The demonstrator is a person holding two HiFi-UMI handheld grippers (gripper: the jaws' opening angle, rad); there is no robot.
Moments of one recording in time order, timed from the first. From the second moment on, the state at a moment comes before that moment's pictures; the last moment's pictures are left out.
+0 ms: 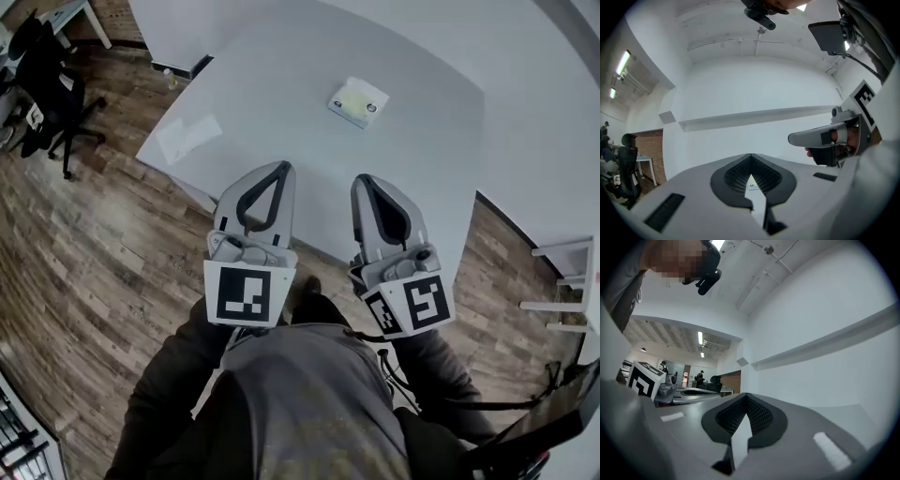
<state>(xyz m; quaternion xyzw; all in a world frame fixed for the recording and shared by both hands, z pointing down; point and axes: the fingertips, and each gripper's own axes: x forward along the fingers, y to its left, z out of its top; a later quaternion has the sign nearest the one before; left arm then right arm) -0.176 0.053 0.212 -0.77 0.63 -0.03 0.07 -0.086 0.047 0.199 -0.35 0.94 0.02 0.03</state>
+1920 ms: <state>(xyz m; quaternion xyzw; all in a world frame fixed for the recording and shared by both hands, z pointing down) -0.165 -0.337 0.342 -0.80 0.58 -0.11 -0.09 -0.060 -0.303 0.302 -0.43 0.90 -0.09 -0.01</state>
